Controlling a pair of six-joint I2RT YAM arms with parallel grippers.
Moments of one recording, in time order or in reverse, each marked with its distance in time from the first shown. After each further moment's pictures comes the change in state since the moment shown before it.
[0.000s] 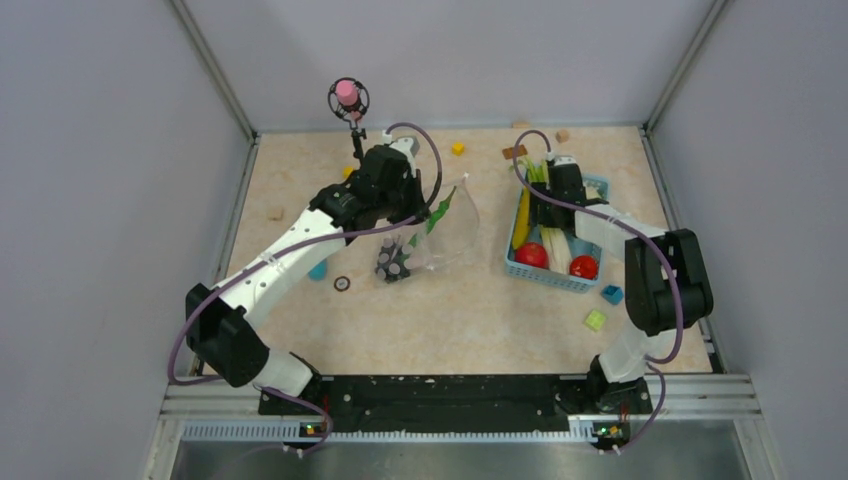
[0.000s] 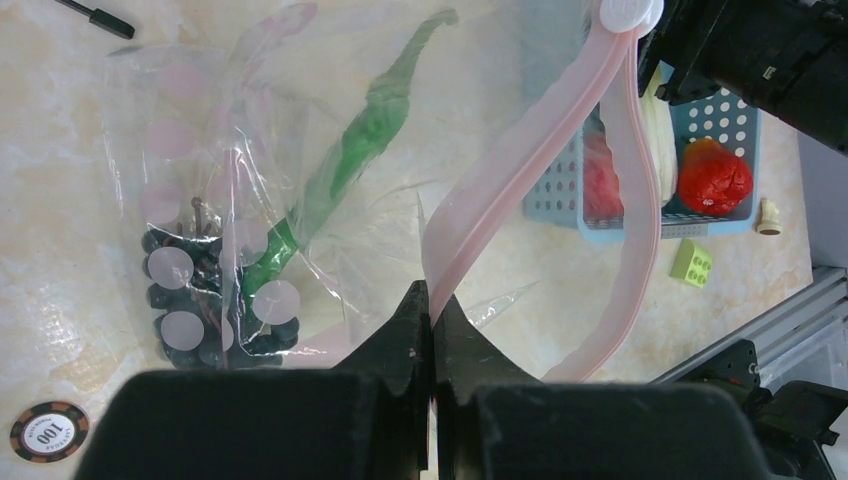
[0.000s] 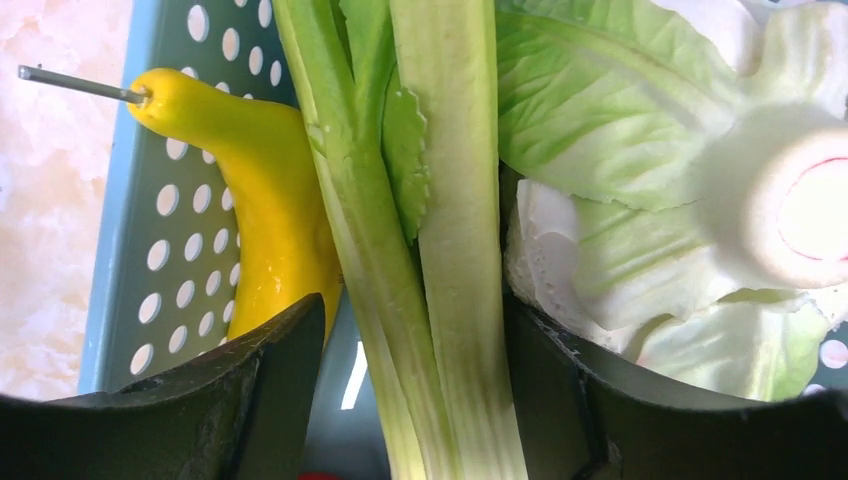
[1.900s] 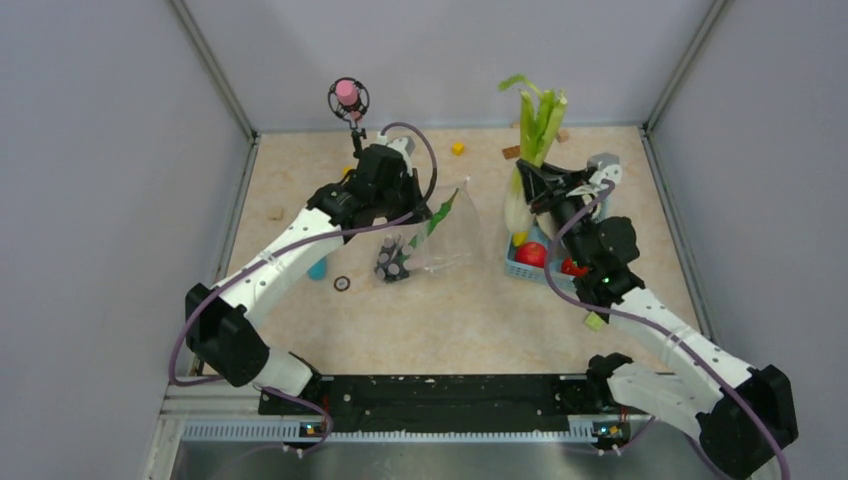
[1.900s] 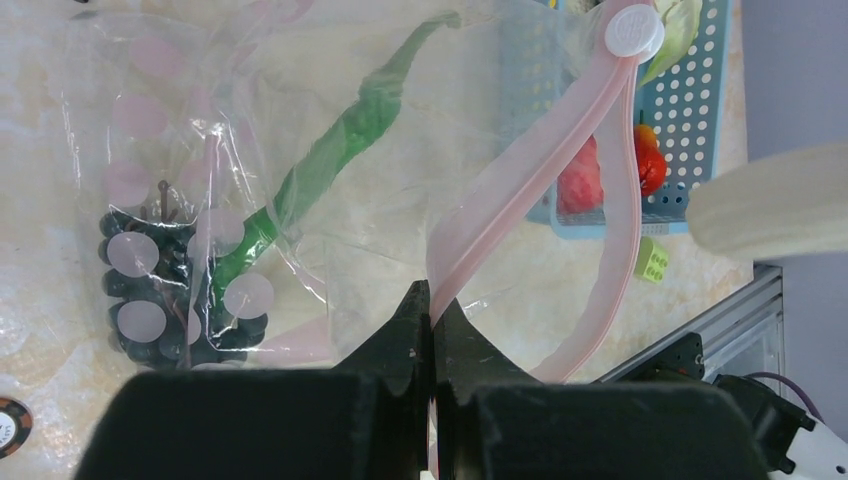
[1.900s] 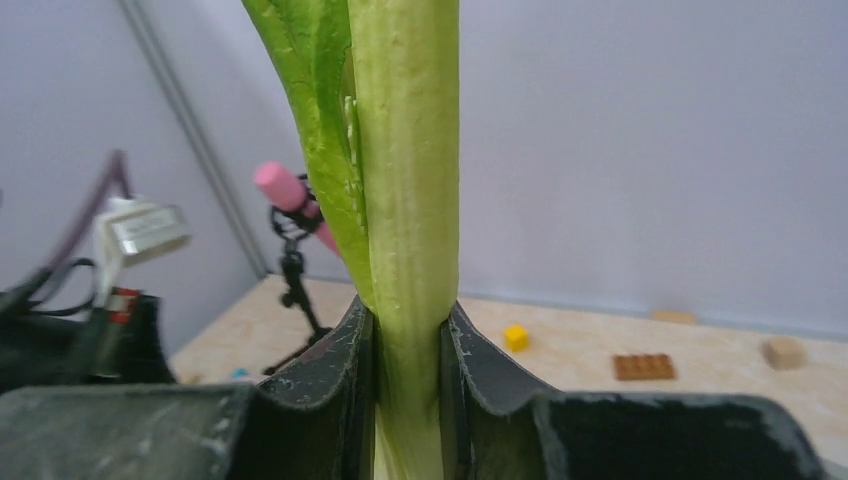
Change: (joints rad) left arm 0.023 0.000 -0.014 0.015 0.070 -0.070; right arm 0.257 -0.743 -0.381 0.808 -0.037 -0.013
